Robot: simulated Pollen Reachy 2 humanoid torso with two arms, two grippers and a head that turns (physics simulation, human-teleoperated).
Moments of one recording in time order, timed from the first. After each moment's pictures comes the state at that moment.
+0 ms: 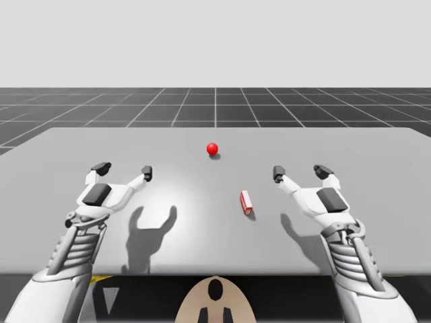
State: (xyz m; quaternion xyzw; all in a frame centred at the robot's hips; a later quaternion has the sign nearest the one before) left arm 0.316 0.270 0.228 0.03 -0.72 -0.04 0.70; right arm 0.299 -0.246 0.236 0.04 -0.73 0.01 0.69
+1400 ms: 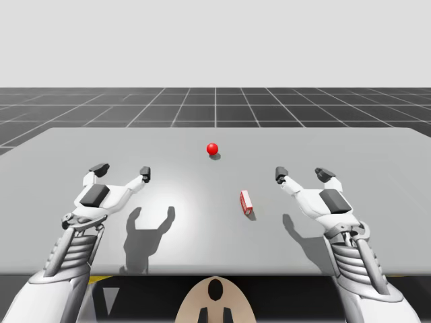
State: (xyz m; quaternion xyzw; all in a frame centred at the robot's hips) left arm 0.314 0.274 0.228 0.03 -0.71 -0.04 0.70; right arm 0.295 -0.250 0.237 0.04 -0.71 -0.02 0.70
